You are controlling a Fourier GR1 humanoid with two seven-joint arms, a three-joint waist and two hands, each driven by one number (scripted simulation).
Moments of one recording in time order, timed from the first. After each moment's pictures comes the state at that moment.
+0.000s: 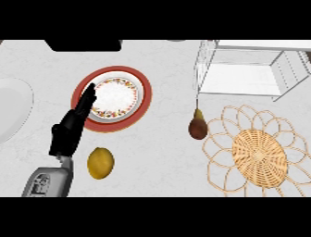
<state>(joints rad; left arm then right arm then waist) -0.17 0.05 -0.01 -1.44 -0.17 -0.02 0.02 -1.05 -0.34 -0.37 -1.42 0.92 -0.46 0.76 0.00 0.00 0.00</state>
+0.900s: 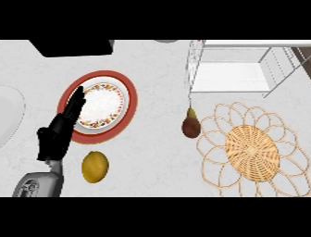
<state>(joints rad) -0.13 0.08 0.02 -1.47 -0.15 -0.02 0.02 -0.70 -0.67 -0.80 -1.88 0.52 0.10 1.02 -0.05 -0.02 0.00</state>
